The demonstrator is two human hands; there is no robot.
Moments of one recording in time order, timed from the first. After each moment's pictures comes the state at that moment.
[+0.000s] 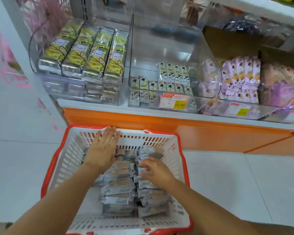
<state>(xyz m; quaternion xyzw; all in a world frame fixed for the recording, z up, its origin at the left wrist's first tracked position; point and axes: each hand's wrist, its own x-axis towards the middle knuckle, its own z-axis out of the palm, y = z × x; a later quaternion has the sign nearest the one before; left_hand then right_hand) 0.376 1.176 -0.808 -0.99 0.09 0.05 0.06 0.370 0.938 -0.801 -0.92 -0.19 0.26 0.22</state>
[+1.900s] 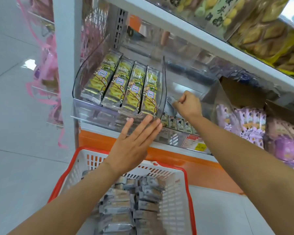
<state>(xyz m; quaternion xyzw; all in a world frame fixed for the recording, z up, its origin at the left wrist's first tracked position) 0.443 1.180 -0.714 -0.90 0.16 -0.40 0.05 0.616 1.009 -0.615 -0.97 -0.02 -0.09 0.21</state>
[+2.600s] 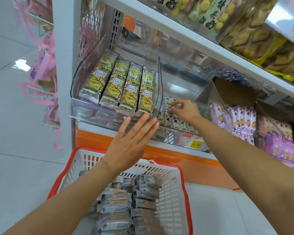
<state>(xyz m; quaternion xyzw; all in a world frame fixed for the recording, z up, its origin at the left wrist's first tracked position) 0.436 1.181 -0.706 -0.91 0.16 -0.37 0.04 0.596 0.991 -0.604 -0.98 -0.04 0.03 0.19</state>
